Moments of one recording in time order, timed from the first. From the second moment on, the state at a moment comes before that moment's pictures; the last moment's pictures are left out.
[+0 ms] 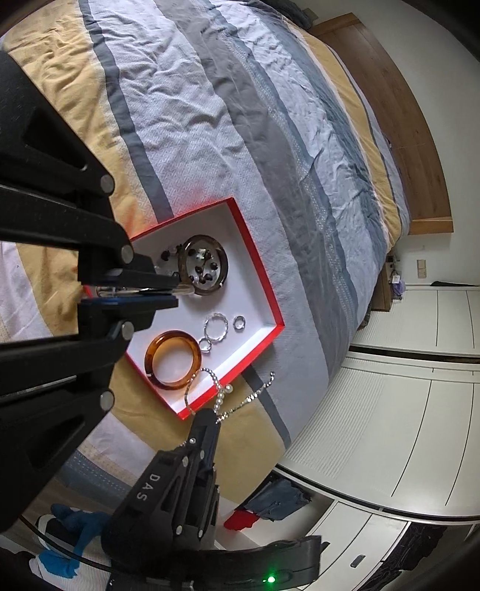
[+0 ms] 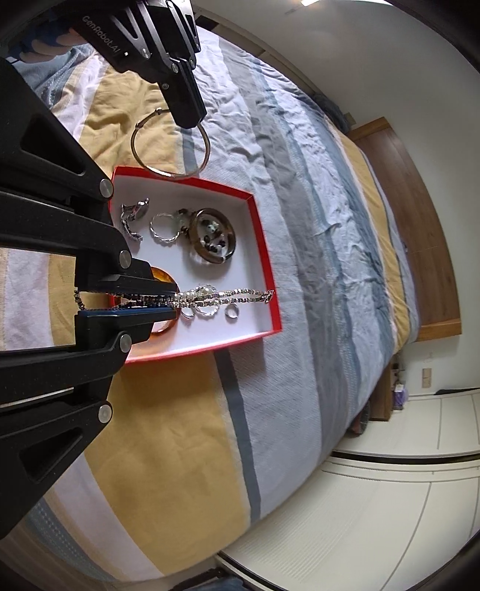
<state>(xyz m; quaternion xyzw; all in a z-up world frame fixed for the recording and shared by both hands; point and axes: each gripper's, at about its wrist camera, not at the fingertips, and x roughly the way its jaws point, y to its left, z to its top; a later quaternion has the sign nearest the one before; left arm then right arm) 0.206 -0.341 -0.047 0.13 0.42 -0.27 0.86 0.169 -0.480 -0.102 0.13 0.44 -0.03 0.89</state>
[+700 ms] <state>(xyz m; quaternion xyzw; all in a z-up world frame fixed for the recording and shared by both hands) 0.227 -0.347 -0.115 0.11 0.46 -0.27 0.84 0.203 -0.472 -0.176 0.13 0.49 -0.02 0.86</state>
